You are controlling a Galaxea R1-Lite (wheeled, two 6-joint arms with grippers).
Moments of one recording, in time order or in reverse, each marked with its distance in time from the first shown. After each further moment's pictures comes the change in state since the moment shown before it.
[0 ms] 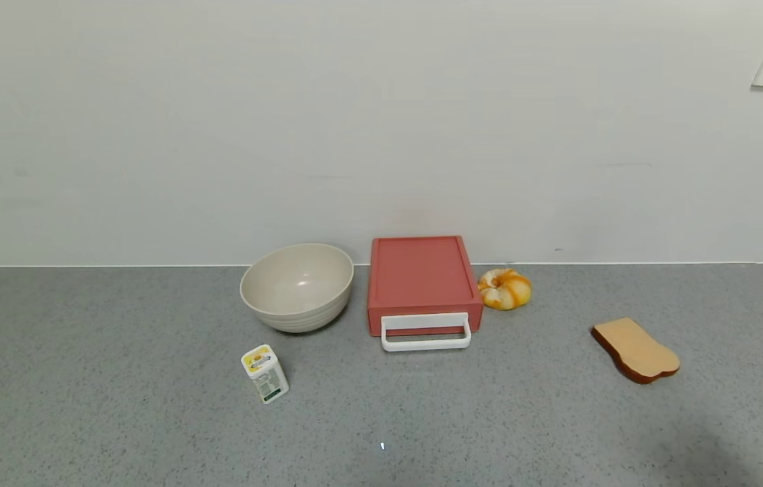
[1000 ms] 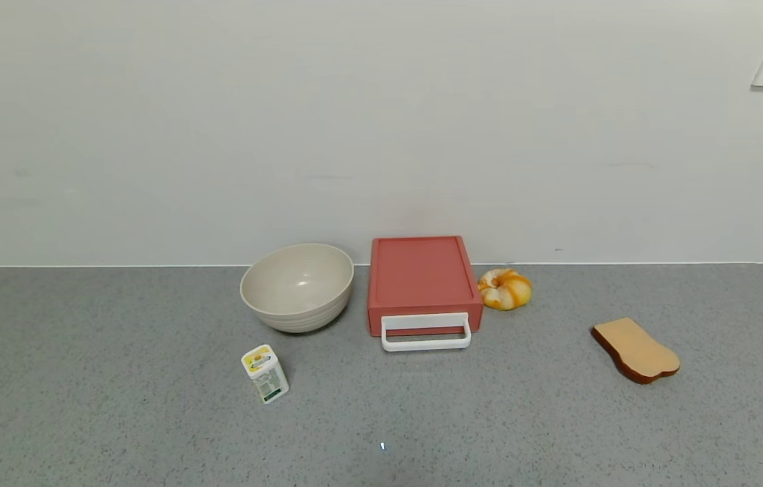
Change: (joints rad) left arm 0.000 0.000 0.000 0.000 0.000 0.000; right arm -0.010 -0.614 0.466 0.001 -0.087 0.000
